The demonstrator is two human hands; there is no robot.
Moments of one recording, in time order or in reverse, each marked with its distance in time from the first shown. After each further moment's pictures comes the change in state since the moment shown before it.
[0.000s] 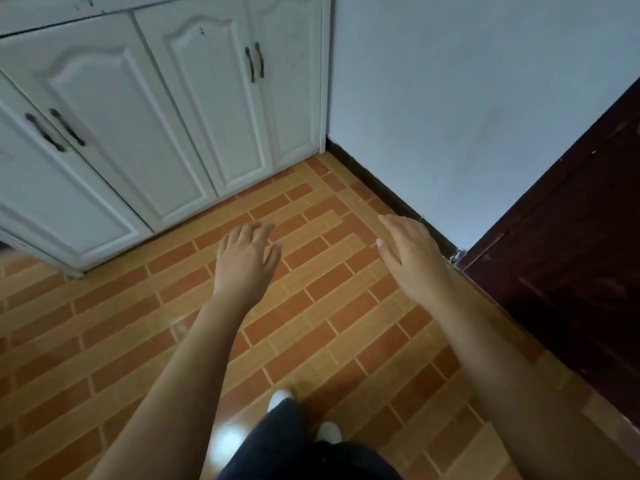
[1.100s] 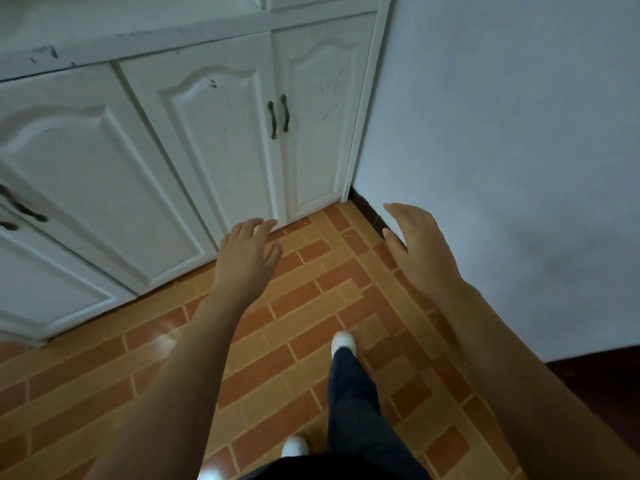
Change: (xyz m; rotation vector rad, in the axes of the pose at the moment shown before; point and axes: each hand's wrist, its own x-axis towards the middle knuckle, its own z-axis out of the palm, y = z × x) left_hand 0.420 -0.106 0.017 -0.098 0.037 -0.089; right_hand 0.453 0.001 0.019 0.025 0.126 -0.126
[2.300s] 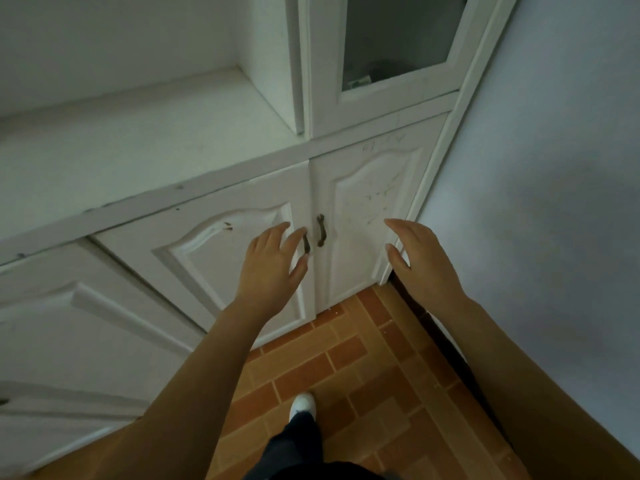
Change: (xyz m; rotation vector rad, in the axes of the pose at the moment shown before) left_hand 0.427 -0.070 -0.016 0.110 0.049 0.107; right_hand 0.439 0.023 0.092 0.108 -0.054 -0.059
